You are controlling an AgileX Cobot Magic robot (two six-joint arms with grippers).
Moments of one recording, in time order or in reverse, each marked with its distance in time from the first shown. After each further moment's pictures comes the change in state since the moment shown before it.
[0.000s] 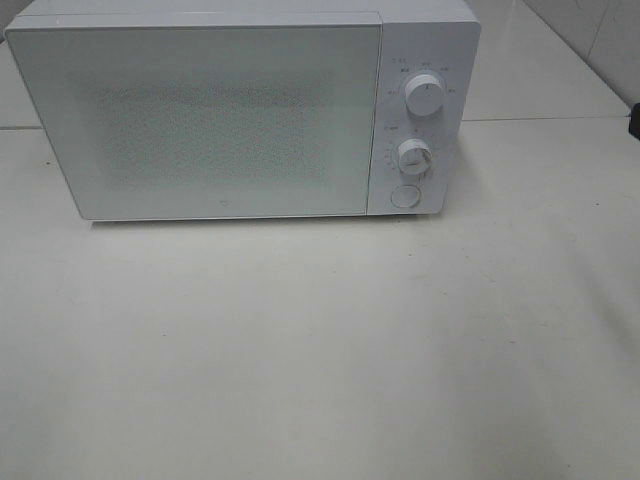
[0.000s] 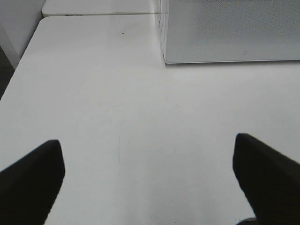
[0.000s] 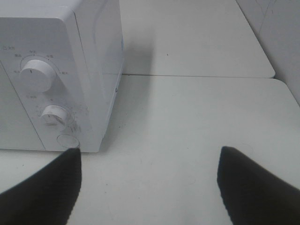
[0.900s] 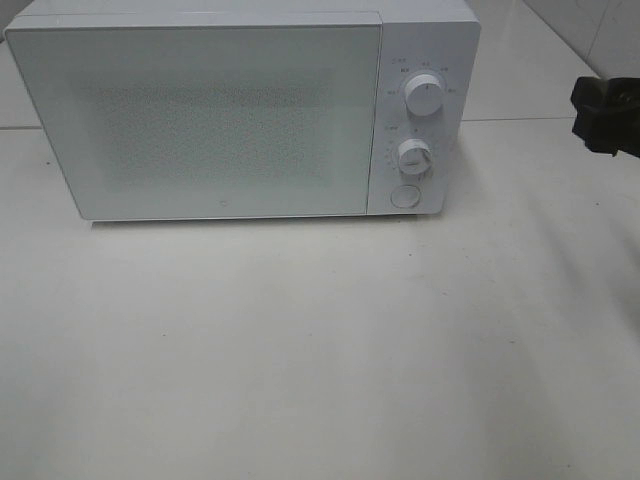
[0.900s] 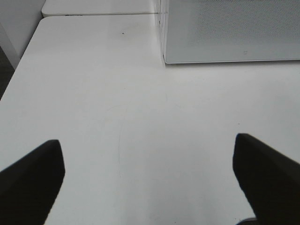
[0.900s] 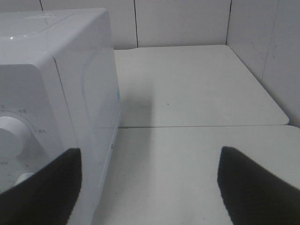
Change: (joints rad) left arm 0.000 0.000 0.000 0.000 0.000 0.000; right arm 0.032 0.432 0.063 0.063 -0.724 -0.004
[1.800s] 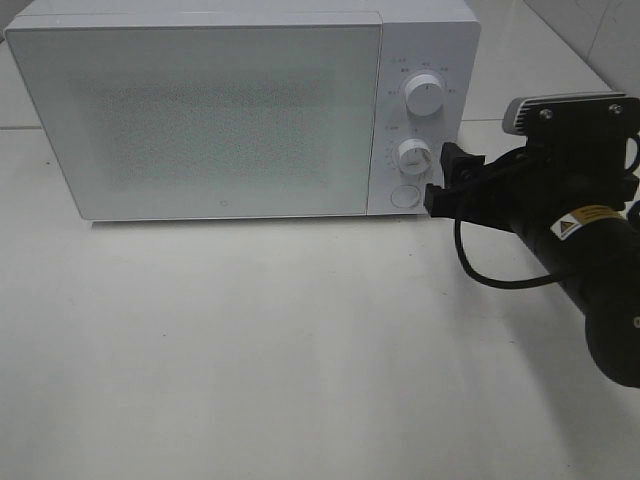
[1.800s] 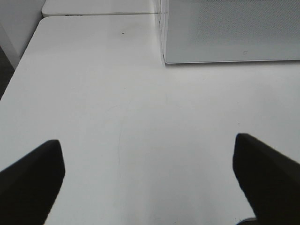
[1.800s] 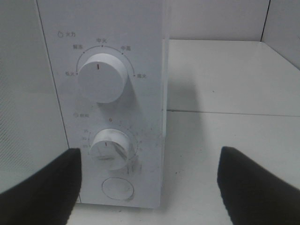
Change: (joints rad) left arm 0.000 0.000 0.000 0.000 0.000 0.000; right arm 0.499 0.410 -0.010 0.482 -0.466 -0.206
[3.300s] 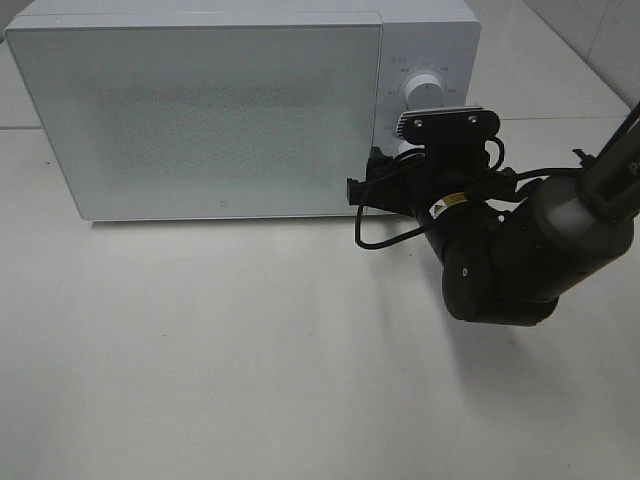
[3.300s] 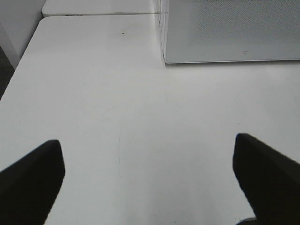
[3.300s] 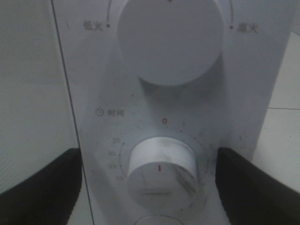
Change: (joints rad) left arm 0.000 0.000 0.000 0.000 0.000 0.001; right arm -0.004 0.396 -0.378 0.011 -0.003 0.000
